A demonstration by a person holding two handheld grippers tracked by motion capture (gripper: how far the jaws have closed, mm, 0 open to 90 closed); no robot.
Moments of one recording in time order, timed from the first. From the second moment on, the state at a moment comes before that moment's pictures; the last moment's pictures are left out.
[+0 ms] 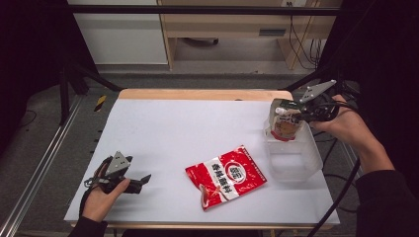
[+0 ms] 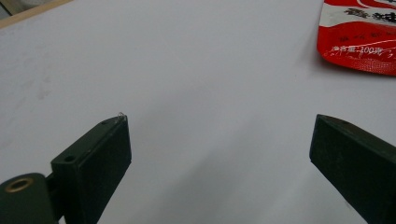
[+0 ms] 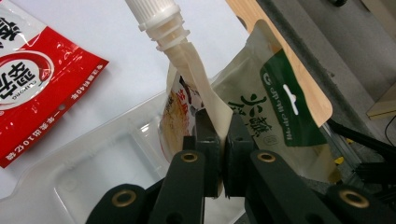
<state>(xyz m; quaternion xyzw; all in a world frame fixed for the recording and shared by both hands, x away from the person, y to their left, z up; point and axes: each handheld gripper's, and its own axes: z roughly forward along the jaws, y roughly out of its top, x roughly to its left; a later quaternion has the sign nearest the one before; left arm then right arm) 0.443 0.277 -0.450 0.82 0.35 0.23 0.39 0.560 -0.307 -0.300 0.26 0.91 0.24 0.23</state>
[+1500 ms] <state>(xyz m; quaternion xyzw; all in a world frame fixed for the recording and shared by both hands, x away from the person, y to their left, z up) 0.443 0.275 -0.450 0.83 0.34 0.22 0.39 0.557 -0.309 -0.333 0.33 0.88 0.28 0.20</state>
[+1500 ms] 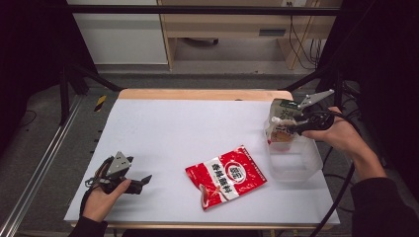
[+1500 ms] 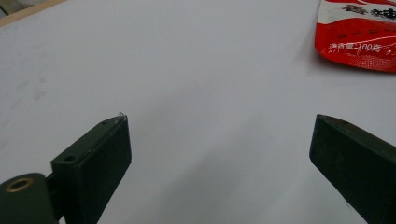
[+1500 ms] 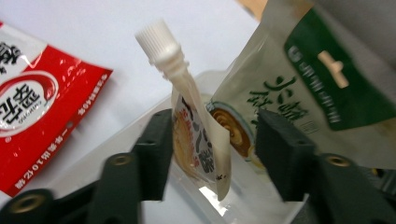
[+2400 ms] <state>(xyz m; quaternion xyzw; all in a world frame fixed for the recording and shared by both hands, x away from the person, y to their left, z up) 0.440 0.259 -0.453 0.84 0.32 0.22 0.38 0.422 -0.202 -0.297 0.29 0.84 0.36 0.30</state>
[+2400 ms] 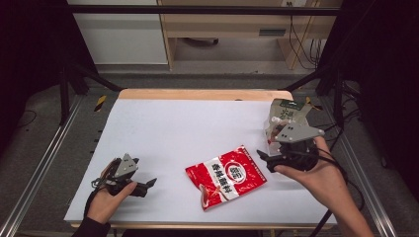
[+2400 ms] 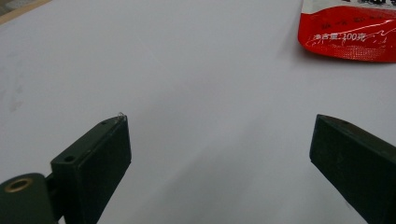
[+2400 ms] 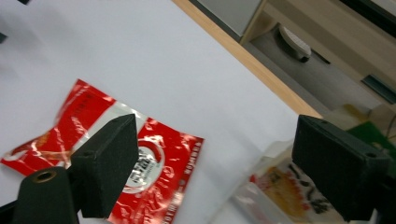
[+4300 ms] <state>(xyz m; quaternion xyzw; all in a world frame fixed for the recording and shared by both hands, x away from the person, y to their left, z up) 0.438 0.246 -0.450 0.85 0.30 0.22 0.38 0.386 -0.195 -0.461 0.42 0.83 0.32 0.18</state>
